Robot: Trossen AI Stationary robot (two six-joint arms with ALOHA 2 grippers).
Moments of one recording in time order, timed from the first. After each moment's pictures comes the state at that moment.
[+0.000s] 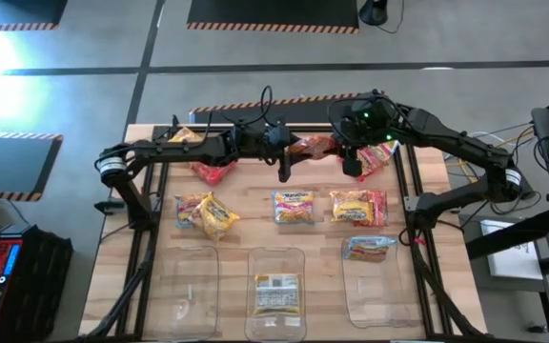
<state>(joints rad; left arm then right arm) 0.31 1.72 1.28 0.26 0.20 0.07 -0.46 1.27 1.37 -0.81 -0.24 -0.47</state>
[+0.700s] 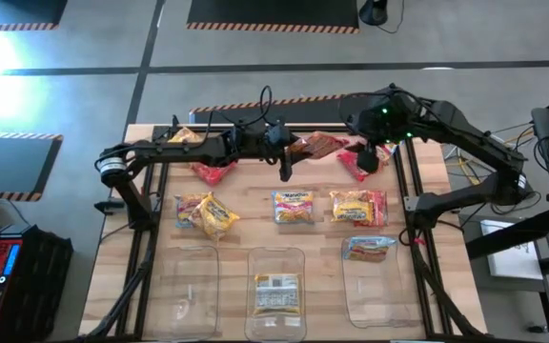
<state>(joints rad) 0.31 1.72 1.28 0.27 0.17 0.01 -0.46 1.22 1.52 -1.13 -0.08 -0.25</state>
